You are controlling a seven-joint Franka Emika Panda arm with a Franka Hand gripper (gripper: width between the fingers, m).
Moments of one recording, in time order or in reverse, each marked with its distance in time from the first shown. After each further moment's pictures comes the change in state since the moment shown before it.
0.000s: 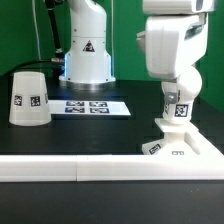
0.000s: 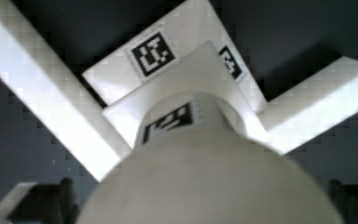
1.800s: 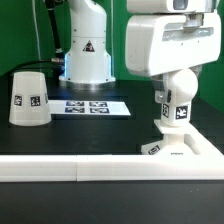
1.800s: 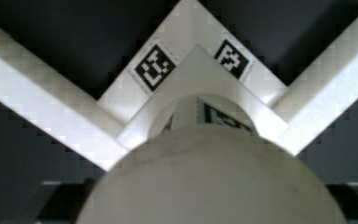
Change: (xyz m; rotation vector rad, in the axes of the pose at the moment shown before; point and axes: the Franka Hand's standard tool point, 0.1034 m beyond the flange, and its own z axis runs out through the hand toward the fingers) arm -0.004 0.009 0.001 -0.041 0.015 0.412
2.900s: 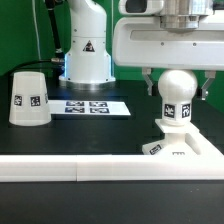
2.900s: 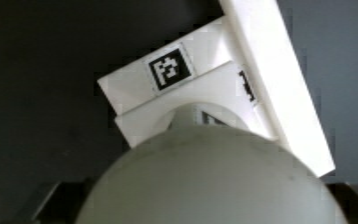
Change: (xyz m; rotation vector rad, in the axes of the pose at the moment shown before) arm -0.005 -0.010 0.002 0.013 -0.011 1.152
